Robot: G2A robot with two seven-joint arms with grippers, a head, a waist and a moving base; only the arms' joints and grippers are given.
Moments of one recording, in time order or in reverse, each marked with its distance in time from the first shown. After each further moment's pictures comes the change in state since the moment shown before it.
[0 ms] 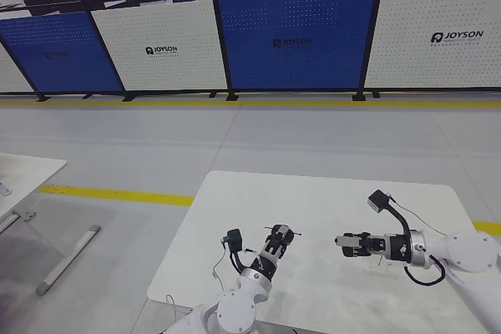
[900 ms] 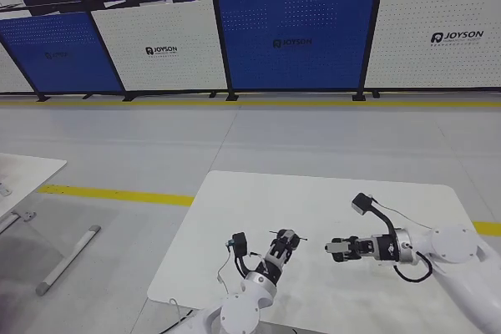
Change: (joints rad) left arm 0.013 -0.028 0.006 -0.026 -0.025 0.045 -0.007; right arm 0.070 -0.098 -0.063 0.126 0.014 -0.032 0.128
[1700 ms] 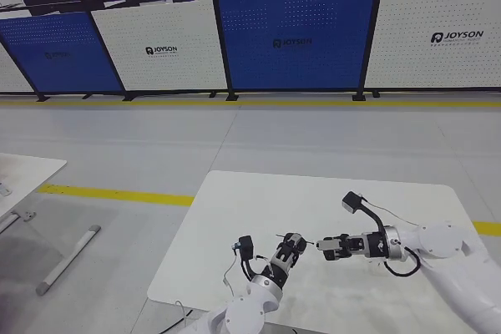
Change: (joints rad) left arm 0.000 -0.023 0.021 0.006 -0.011 -0.004 -0.012; right arm 0.015 -0.054 -0.013 0.041 0.007 0.000 0.012
